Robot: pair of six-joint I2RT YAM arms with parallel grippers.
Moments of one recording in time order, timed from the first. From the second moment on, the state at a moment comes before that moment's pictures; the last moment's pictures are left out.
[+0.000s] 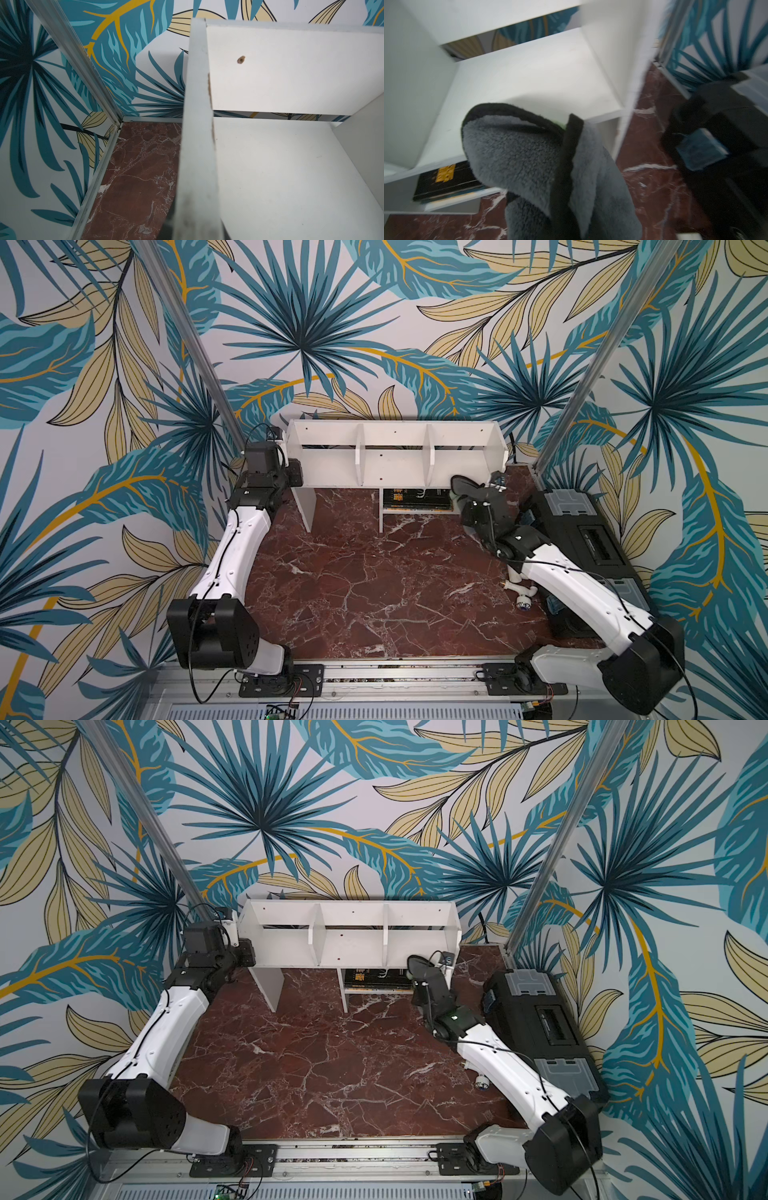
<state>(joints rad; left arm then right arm) 0.03 1.47 1.39 -0.35 0.00 -0.07 0.42 1.22 1.05 -0.41 0.58 0.53</state>
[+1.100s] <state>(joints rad) 0.03 1.47 1.39 -0.35 0.00 -0.07 0.26 1.38 0.70 -0.21 0.40 0.62</state>
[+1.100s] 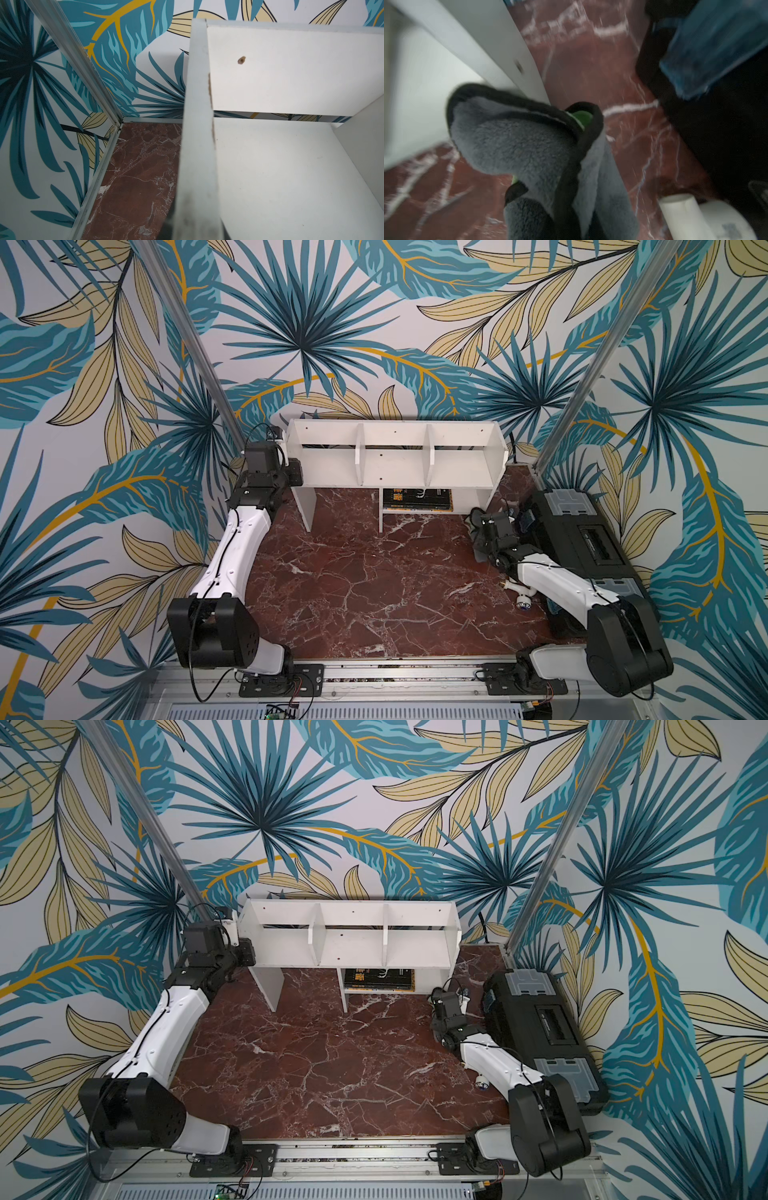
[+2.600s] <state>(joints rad) 0.03 1.47 1.39 -0.35 0.00 -0.07 0.85 1.86 1.27 -0.13 0.49 0.55</state>
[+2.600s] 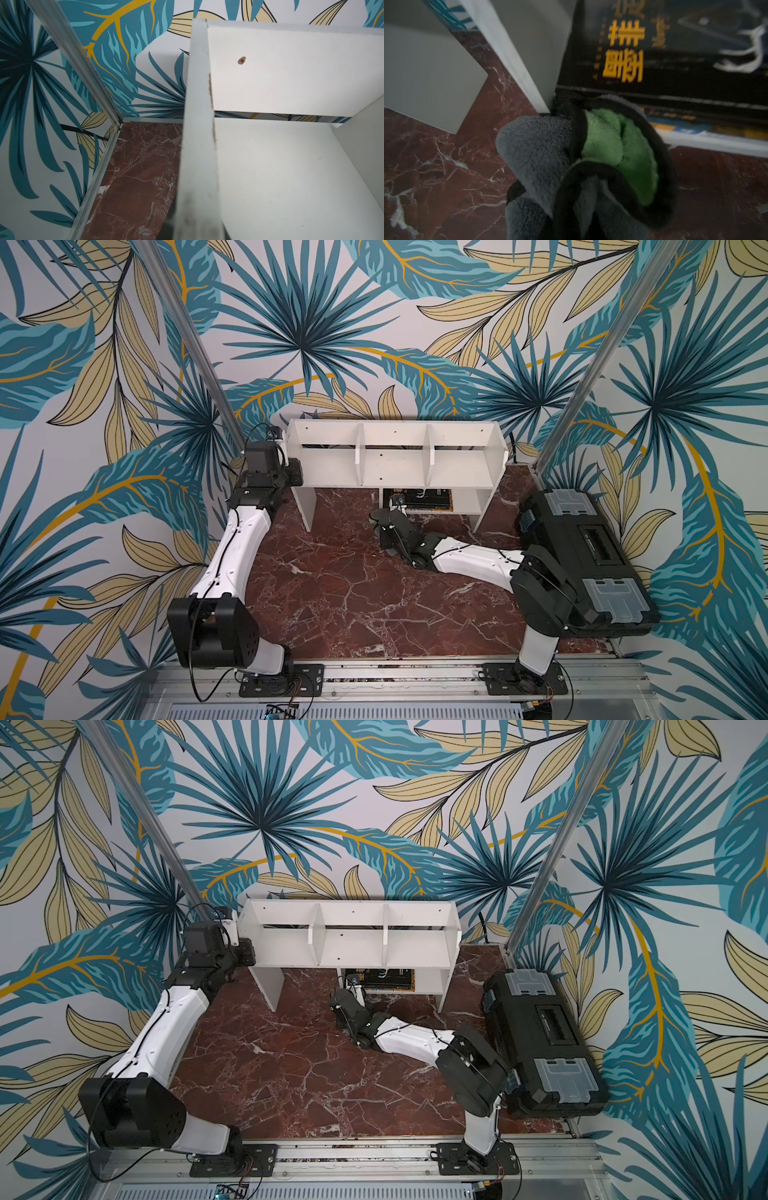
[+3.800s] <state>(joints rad) 0.02 1.47 1.39 -0.35 -0.01 -0.08 1.00 2.30 2.11 -0.07 0.36 0.47</state>
